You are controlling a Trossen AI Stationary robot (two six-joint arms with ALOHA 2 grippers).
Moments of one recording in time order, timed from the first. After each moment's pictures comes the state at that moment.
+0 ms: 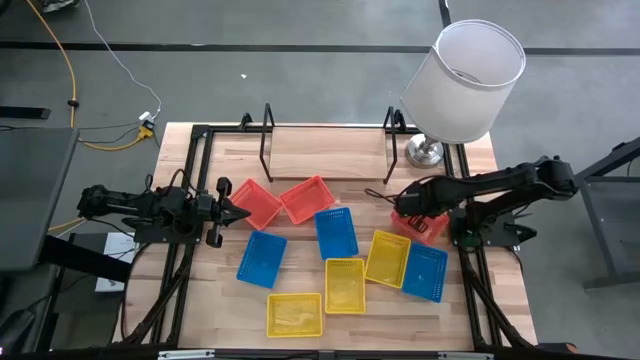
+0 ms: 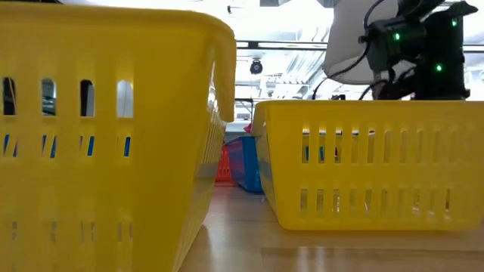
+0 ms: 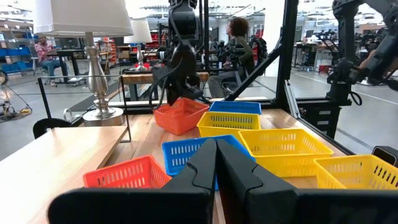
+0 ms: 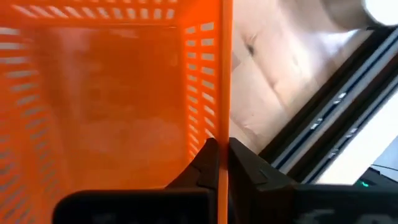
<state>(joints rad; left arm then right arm) -0.03 0.00 0.01 0.02 -0.08 0.03 0.01 1.26 0.74 -1.24 0.31 0.74</state>
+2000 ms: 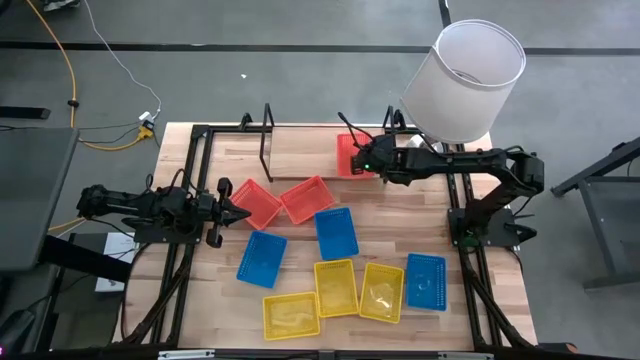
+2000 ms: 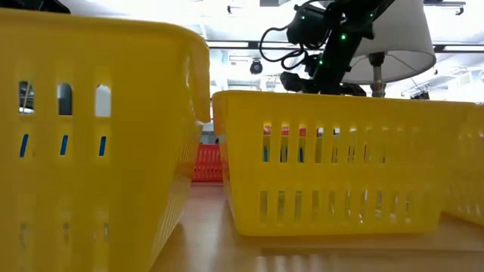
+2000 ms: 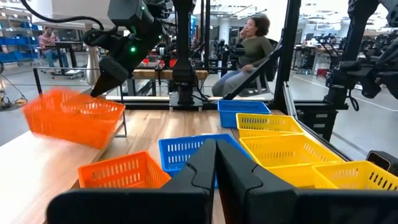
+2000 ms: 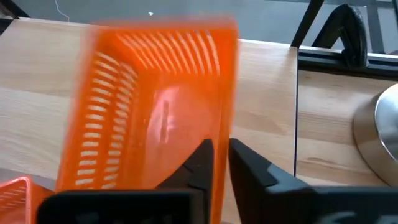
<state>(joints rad) -0.03 0.01 0.01 0.02 -0.08 -0.02 -0.27 1.54 1.05 -0.54 0.63 0.94</state>
